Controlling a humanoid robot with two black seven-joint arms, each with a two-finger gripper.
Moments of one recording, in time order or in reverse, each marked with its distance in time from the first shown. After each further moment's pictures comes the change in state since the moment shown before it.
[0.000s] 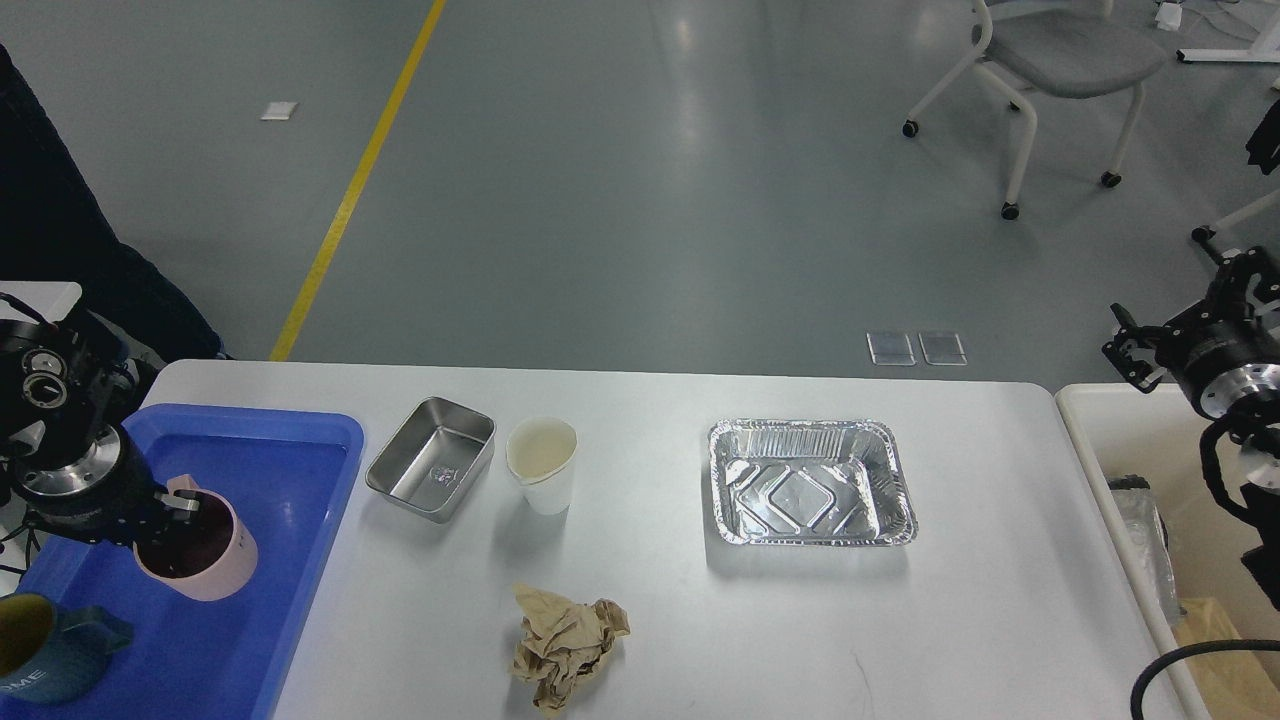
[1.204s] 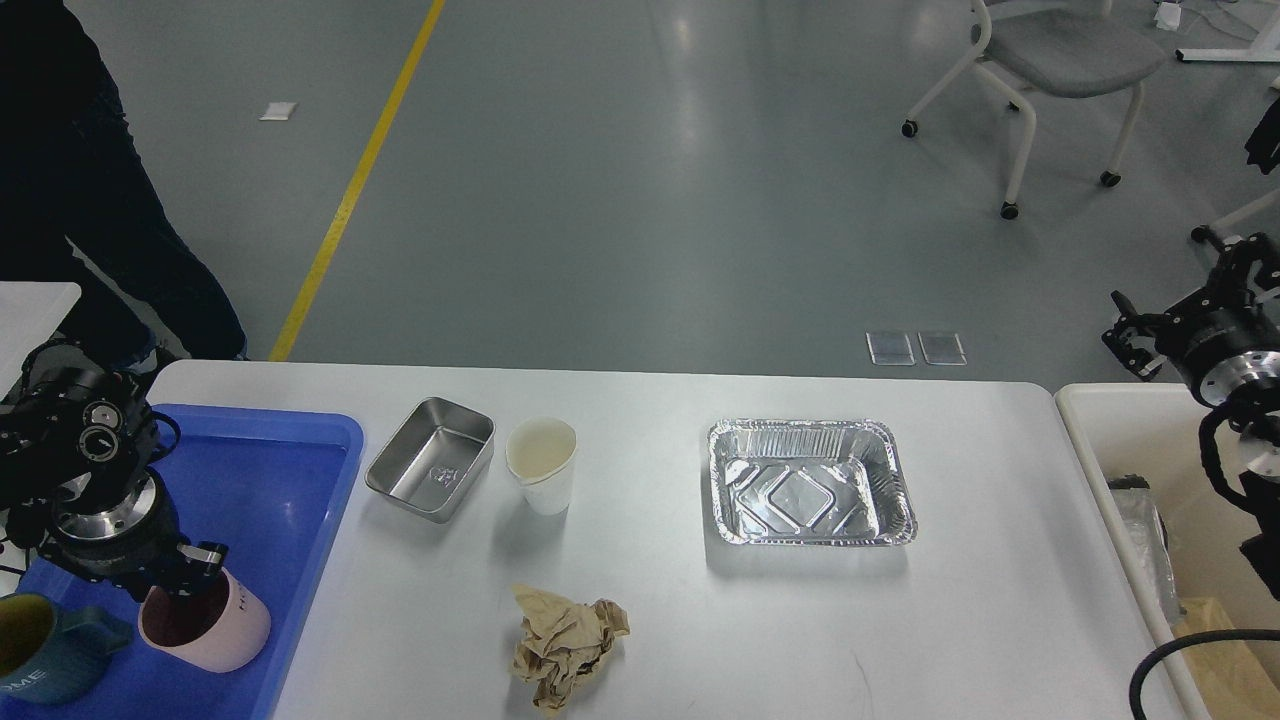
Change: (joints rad) left arm 0.001 -0.024 0.096 -0.067 0.023 0.000 0.002; right arm 0.021 0.000 -0.004 0.004 -0.002 -0.008 0.000
